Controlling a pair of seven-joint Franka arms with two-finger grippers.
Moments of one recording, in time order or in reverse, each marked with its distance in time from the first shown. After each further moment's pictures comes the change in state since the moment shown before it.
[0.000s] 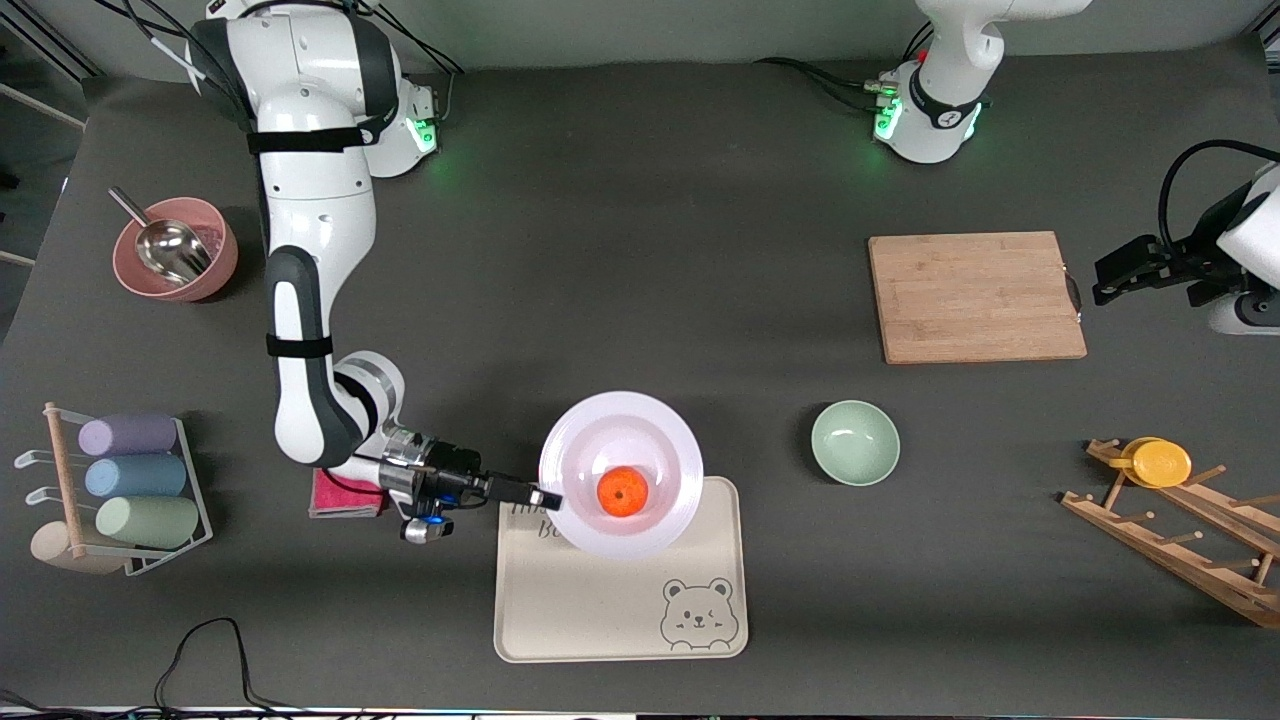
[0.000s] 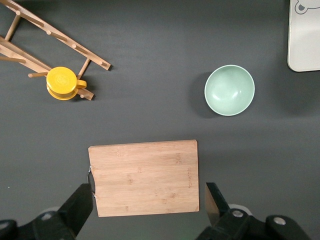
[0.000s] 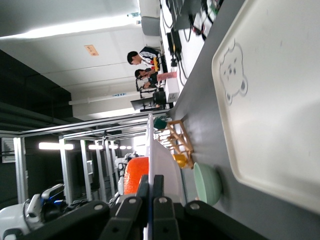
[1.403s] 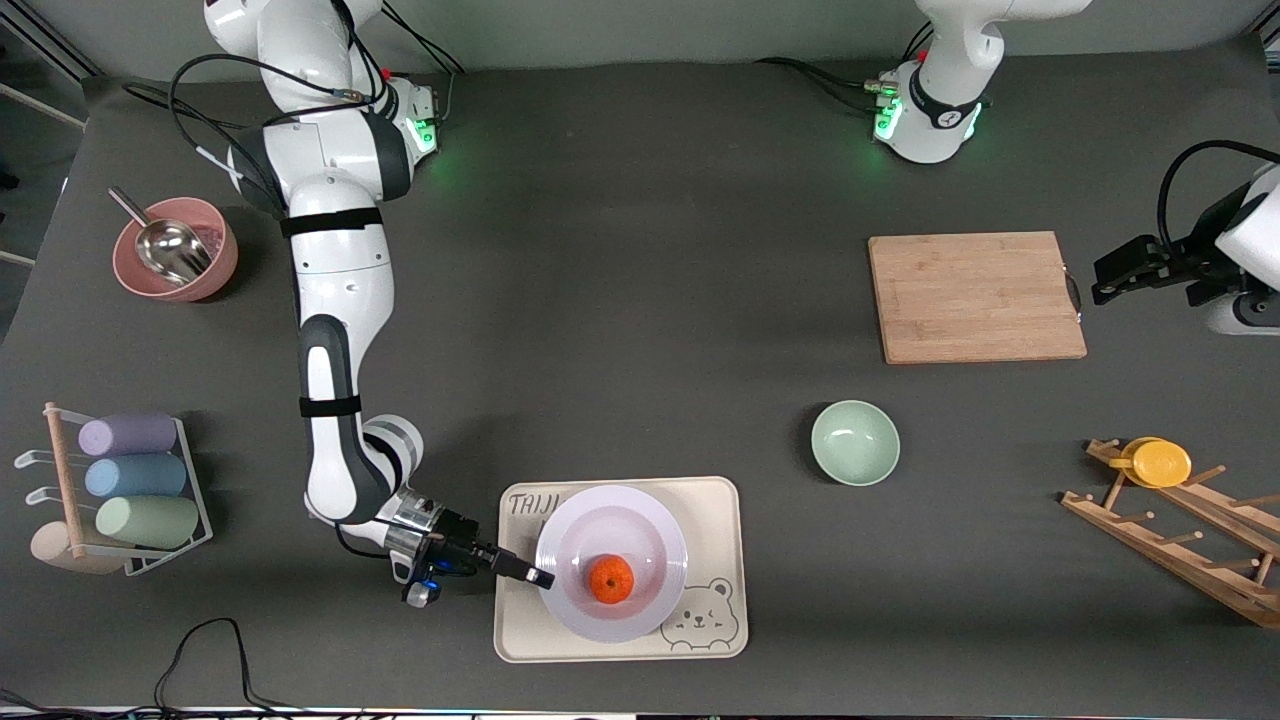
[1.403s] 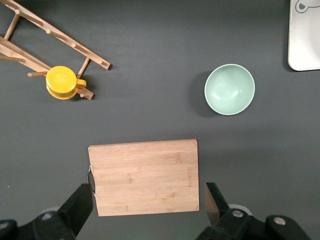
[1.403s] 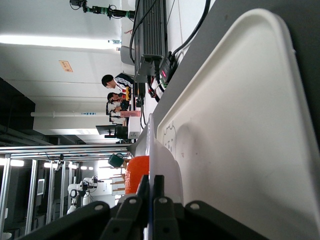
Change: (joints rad) left arm -0.001 0.000 0.000 -0.001 0.000 -0.002 0.000; right arm -0.147 0.351 0.093 0.495 -0.042 0.253 -0.049
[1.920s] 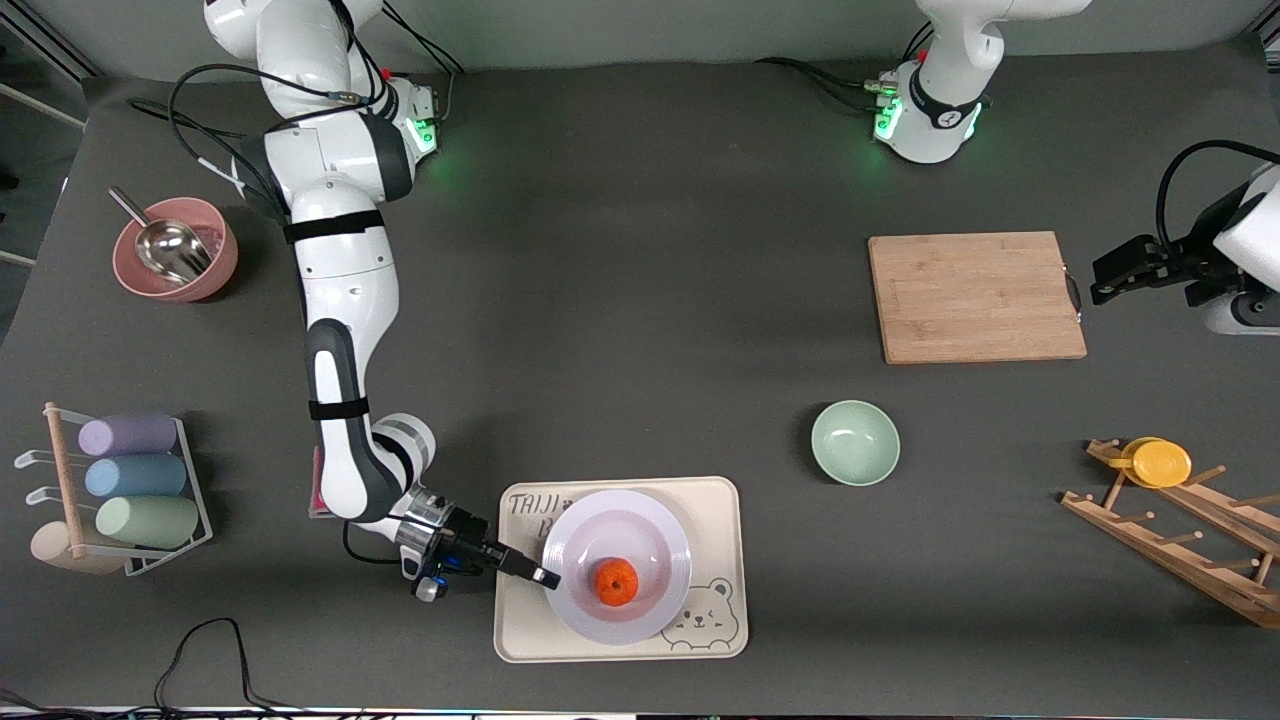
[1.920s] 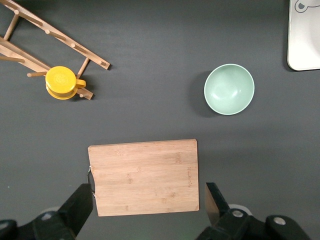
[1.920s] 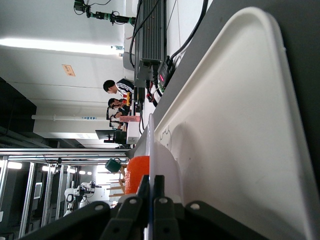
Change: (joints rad) left arm -0.001 0.000 0.000 0.000 0.000 0.000 0.000; right arm -0.021 0.008 0.060 0.010 0.000 0.051 -0.057
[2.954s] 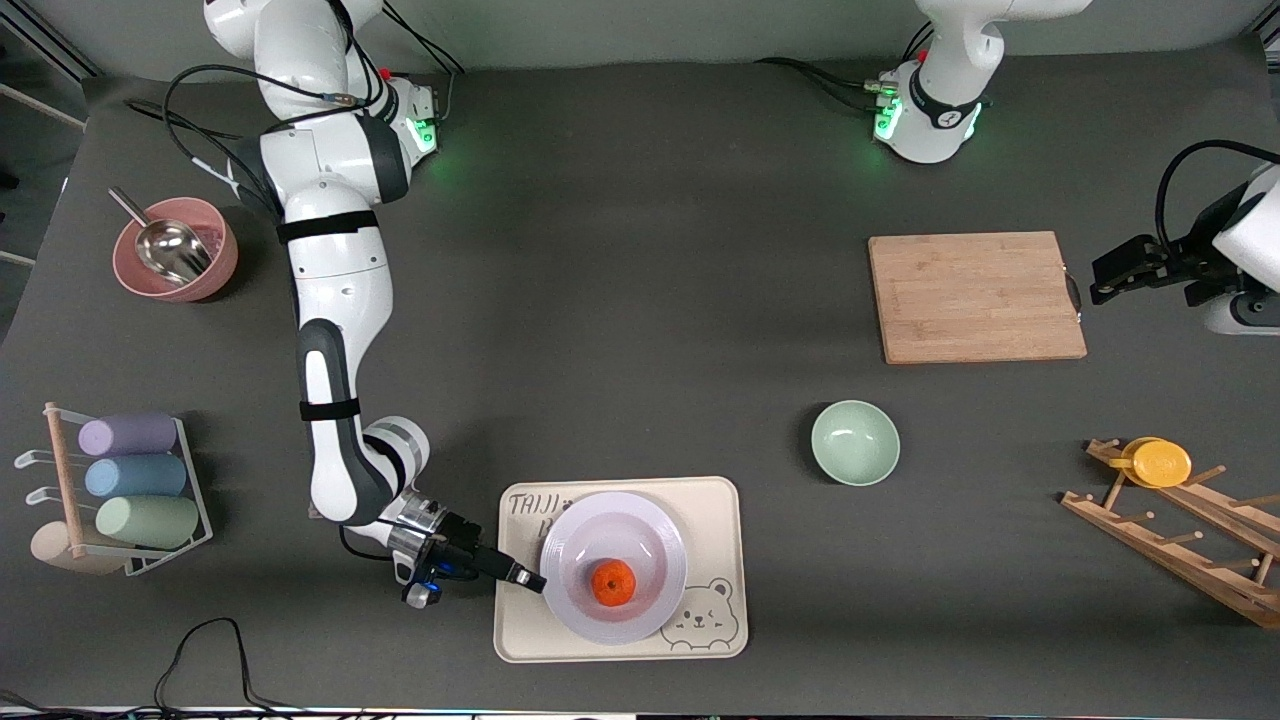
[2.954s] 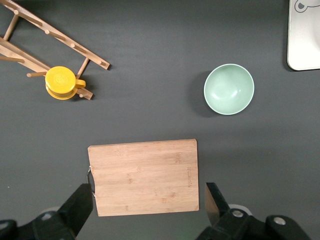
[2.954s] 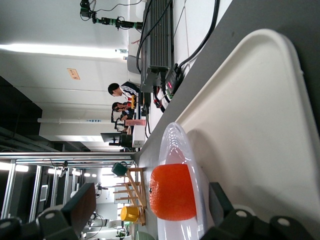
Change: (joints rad) left arm -0.001 0.000 0.000 0.000 0.000 0.000 0.000; right arm -0.018 0.000 0.005 0.030 -0.014 -0.001 0.032
